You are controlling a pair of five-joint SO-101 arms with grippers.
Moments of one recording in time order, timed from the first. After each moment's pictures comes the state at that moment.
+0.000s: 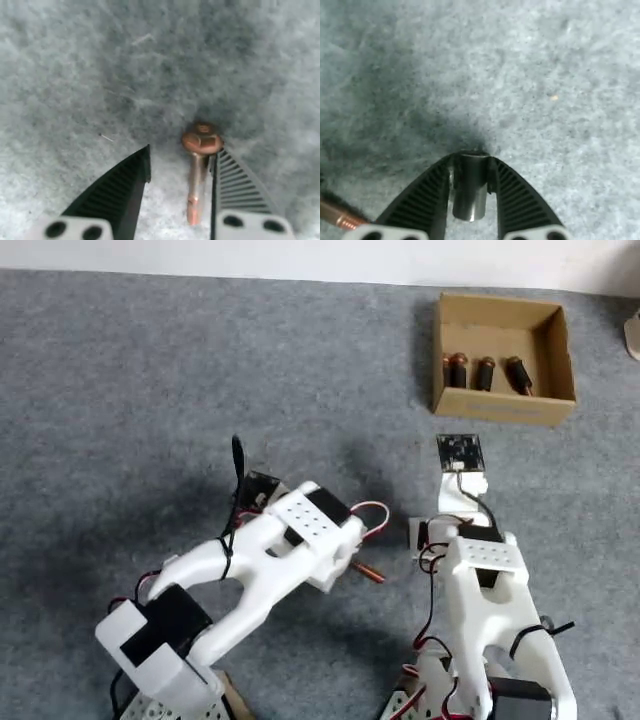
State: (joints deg) left arm 37.5 3.8 30.3 58.7 109.6; right arm 1.0 -23.7 64.5 33.6 10.4
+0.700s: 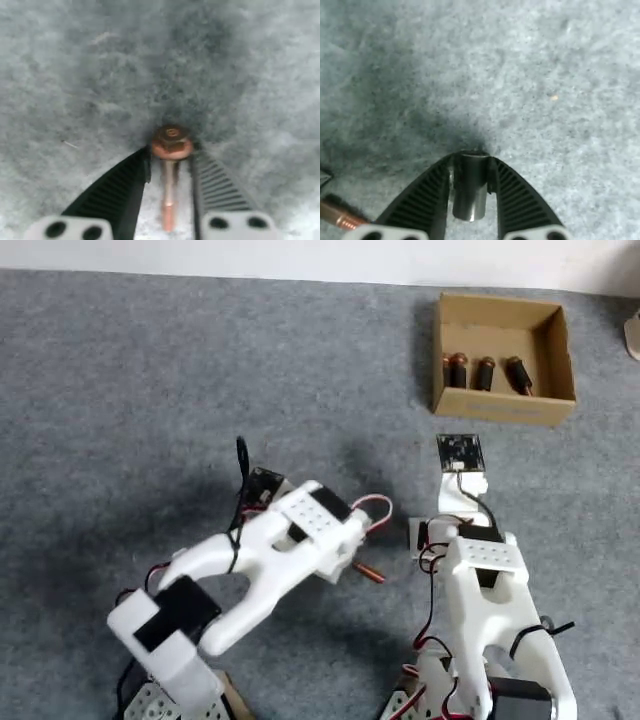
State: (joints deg) left arm 35.6 9.5 27.2 54.1 109.4; right arm 1.0 -23.7 64.5 33.6 10.4
